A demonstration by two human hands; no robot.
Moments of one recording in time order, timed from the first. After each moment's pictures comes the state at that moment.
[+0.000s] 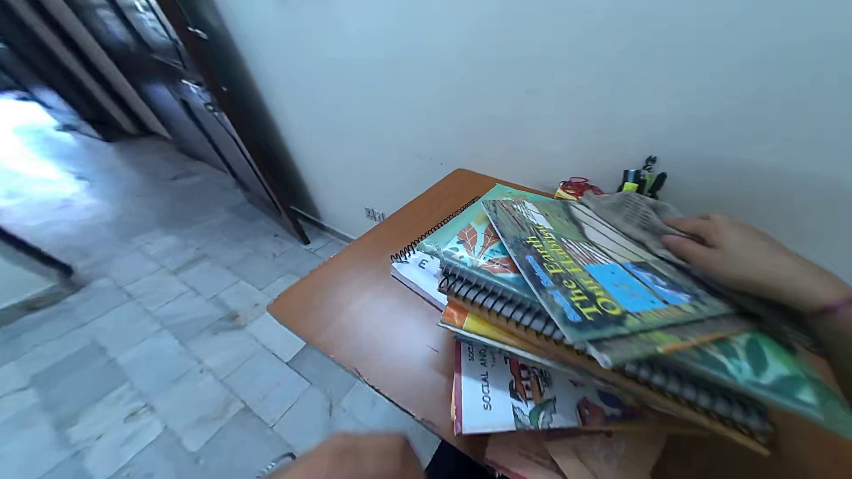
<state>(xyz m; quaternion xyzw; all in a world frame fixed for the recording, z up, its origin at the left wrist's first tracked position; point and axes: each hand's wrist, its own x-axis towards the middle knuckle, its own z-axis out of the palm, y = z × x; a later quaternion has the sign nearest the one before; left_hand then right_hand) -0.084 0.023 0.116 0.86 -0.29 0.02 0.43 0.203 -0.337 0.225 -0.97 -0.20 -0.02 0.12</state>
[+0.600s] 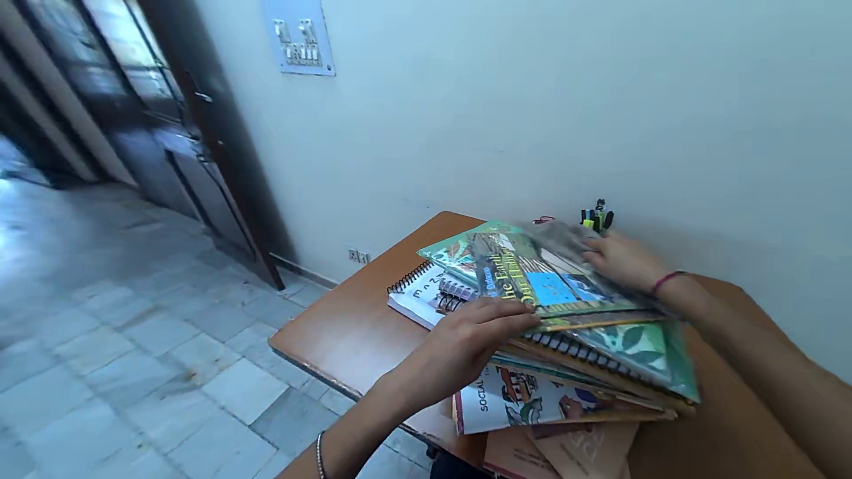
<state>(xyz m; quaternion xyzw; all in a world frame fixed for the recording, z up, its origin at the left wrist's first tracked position) 0.032 -0.038 0.148 0.83 -0.37 0.33 0.25 0.190 -0.293 0.236 -0.97 -0.22 -0.01 0.08</state>
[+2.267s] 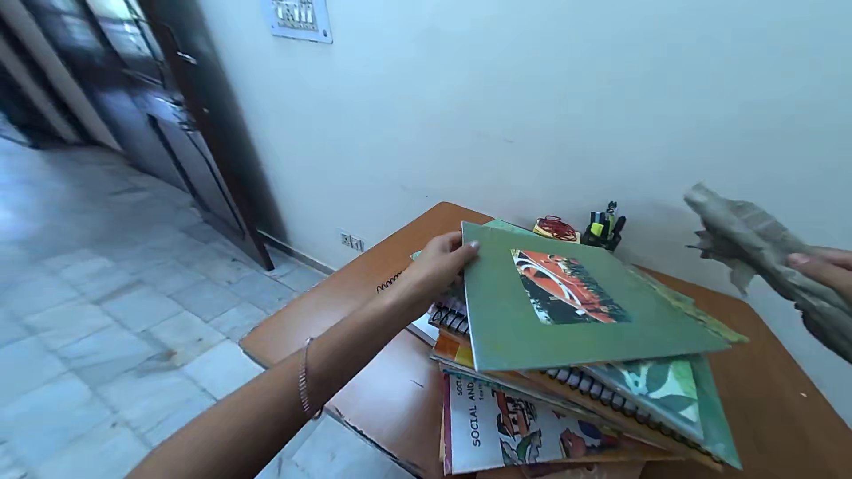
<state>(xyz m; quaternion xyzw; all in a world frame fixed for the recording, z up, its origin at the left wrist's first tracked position) 0.091 -0.018 0.213 0.75 0.07 0.05 0.65 0.144 -0.407 0.284 -0.92 0.02 -0.18 0.35</state>
